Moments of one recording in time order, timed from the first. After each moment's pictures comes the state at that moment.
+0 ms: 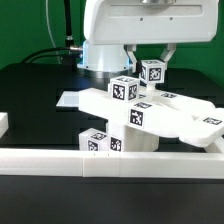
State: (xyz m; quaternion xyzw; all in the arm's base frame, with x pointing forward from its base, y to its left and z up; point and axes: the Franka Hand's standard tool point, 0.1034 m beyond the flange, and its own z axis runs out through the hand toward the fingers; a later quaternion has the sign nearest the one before) arm 0.572 0.037 0.126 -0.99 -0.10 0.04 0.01
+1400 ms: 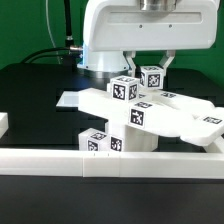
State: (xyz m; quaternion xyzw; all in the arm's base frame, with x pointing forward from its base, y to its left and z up) arm 0.572 0.035 0.117 -0.99 -0.10 0.04 0.00
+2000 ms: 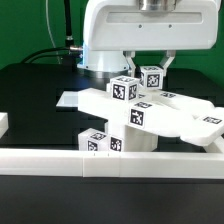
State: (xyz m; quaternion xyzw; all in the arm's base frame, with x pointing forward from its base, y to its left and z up) arm 0.572 0.035 0.116 -1.00 -0.05 0.04 0.00
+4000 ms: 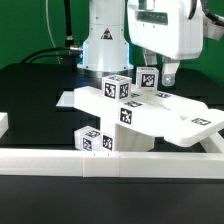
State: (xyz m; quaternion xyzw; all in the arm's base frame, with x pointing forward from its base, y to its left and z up) arm 0.585 0.053 0.117 -0.78 0.63 0.01 0.03
